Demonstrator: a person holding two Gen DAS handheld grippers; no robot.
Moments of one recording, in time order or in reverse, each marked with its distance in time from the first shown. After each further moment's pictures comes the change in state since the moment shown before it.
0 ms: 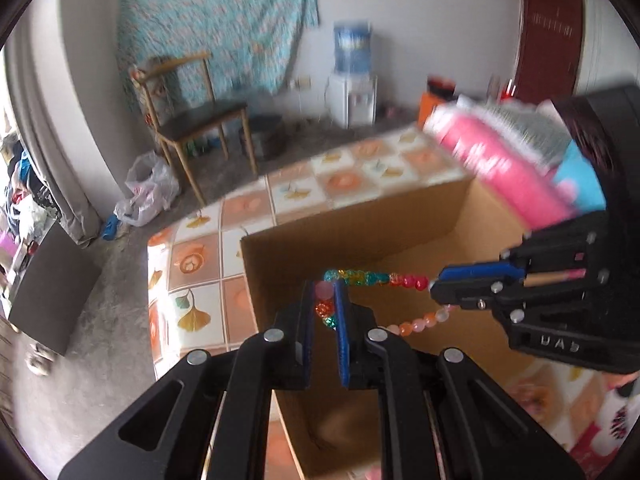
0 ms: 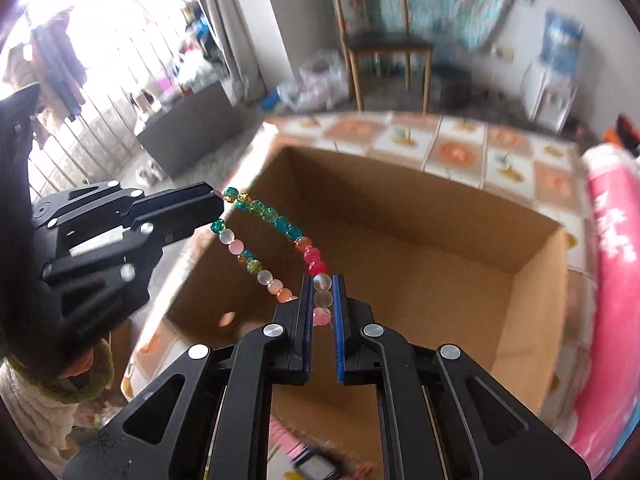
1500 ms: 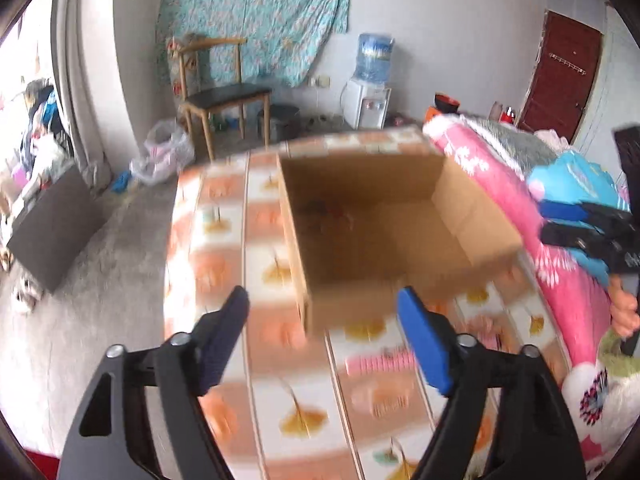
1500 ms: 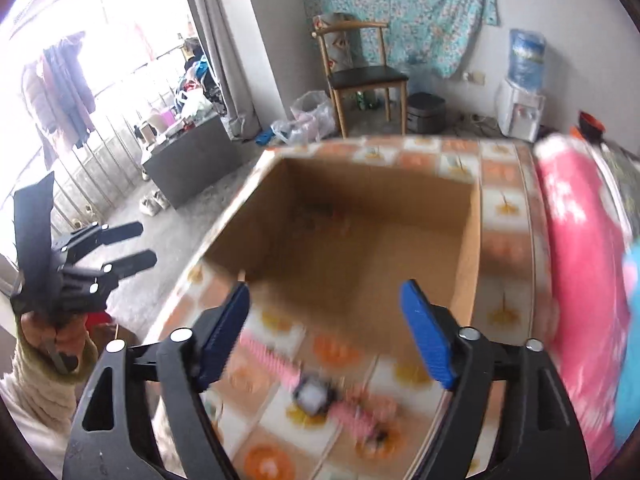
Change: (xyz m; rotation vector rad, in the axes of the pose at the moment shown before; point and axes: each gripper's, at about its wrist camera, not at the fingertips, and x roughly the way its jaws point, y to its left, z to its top) left arm -0.118 0.006 -0.136 -0.183 -0.039 -0.037; right arm -0.118 0.026 -0.141 0.050 -0.218 -0.046
